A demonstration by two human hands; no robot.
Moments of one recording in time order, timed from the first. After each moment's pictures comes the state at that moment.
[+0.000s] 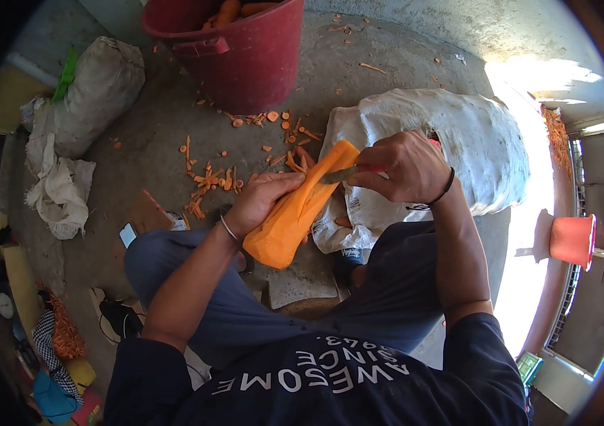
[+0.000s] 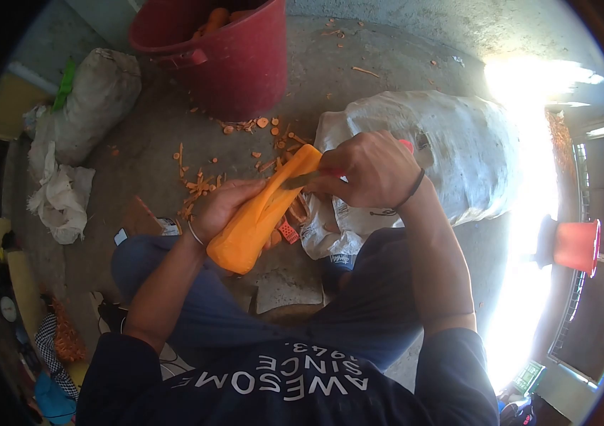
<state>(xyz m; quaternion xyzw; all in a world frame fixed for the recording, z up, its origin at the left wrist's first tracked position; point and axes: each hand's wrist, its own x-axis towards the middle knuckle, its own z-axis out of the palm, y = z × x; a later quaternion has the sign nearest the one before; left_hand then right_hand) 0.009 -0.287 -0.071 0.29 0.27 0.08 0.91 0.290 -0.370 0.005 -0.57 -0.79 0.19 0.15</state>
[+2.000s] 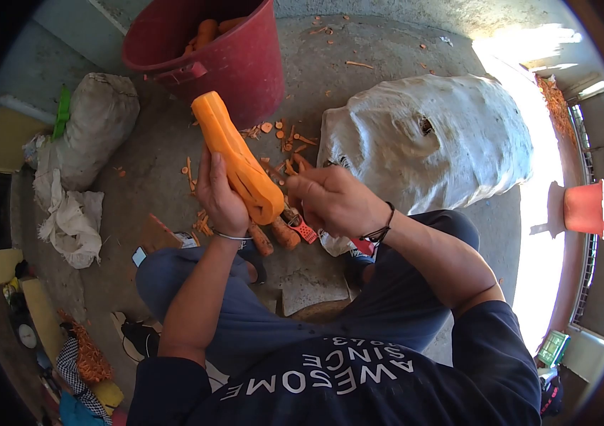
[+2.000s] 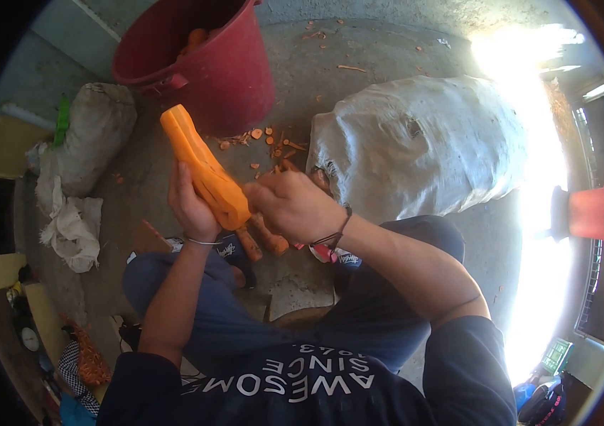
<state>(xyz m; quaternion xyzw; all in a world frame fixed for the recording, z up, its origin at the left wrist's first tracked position) 0.033 -0.281 -0.072 0.50 0.36 0.56 0.55 0.209 -0.385 -0.010 -0.56 -0.43 0.60 0.38</state>
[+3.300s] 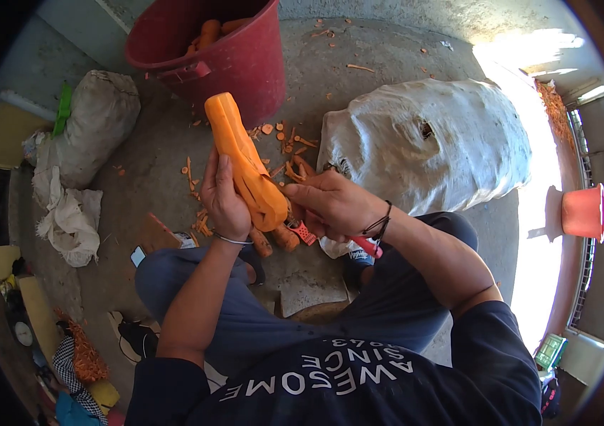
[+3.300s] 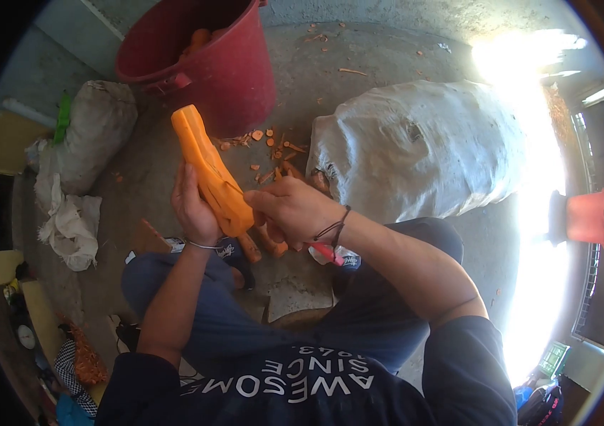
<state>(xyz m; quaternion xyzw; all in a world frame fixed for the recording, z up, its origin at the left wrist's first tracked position) 0.024 -0.283 -0.073 0.48 0.32 0.53 0.62 0.212 -0.379 -0.001 -0.57 -0.41 0.66 0.27</state>
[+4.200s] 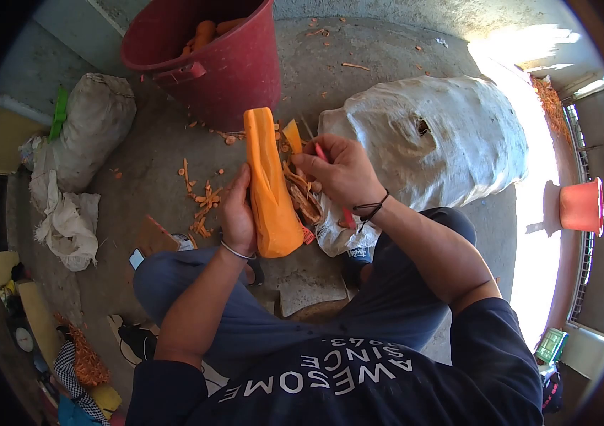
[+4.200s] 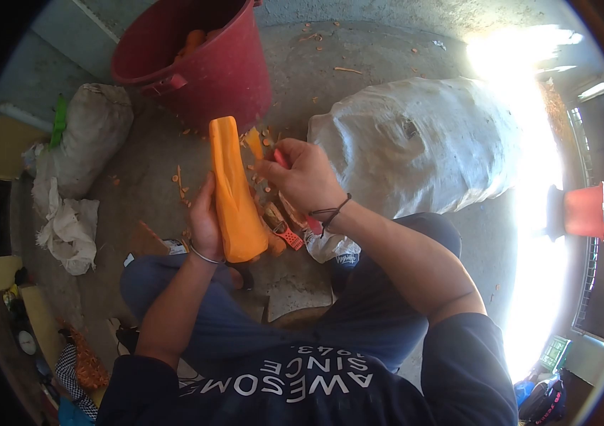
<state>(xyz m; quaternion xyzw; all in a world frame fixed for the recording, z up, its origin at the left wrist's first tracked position) 0.010 -0.296 -0.099 0.29 0.28 0.34 0.85 0.217 -0.360 -0.059 -0.63 -0.38 0.45 0.50</state>
